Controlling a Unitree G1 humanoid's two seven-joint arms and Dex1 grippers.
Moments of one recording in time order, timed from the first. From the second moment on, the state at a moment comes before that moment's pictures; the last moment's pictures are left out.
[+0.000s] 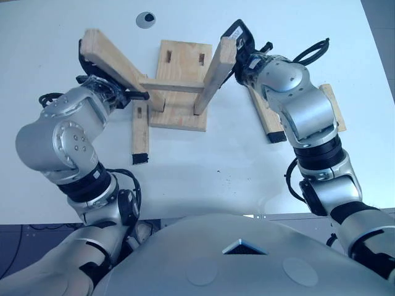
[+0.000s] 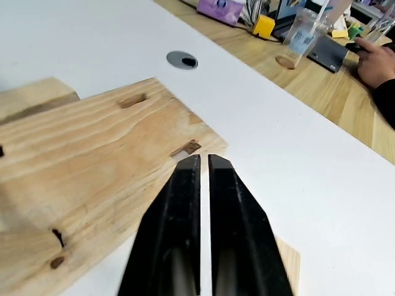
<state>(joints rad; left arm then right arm) -0.33 0.19 0.32 -0.55 -0.22 1.44 -0.23 -0.52 -0.25 0.44 -0.21 0.04 0.89 0.37</state>
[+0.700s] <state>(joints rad) -0.08 0.88 0.02 -0.66 -0.46 1.15 -0.81 -0.74 -0.32 0.47 0.62 -0.08 0.36 0.60</state>
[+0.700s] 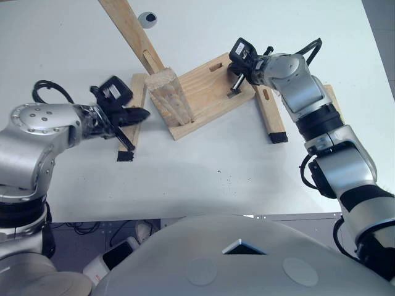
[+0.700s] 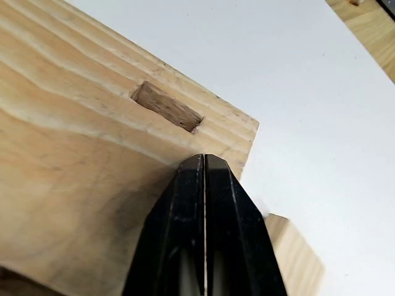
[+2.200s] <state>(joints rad) -0.19 0.58 -0.16 -0.13 -0.24 0.95 -0.49 -0.65 -0.38 0.44 0.56 -0.11 0.27 1.04</state>
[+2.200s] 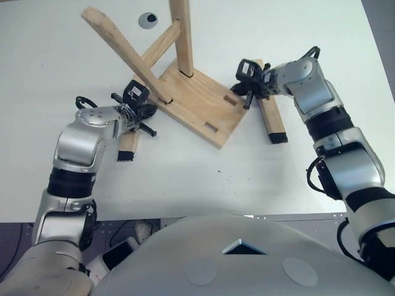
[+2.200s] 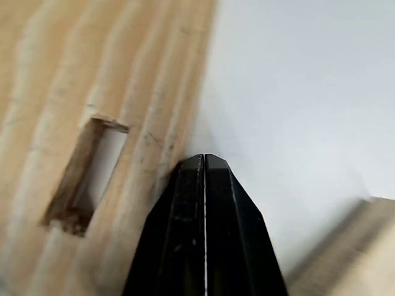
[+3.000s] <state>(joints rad) -0.38 0.48 -0.02 0.01 -0.22 0.94 -0.44 -0.55 -0.53 0.00 0.12 0.08 0.88 0.78</state>
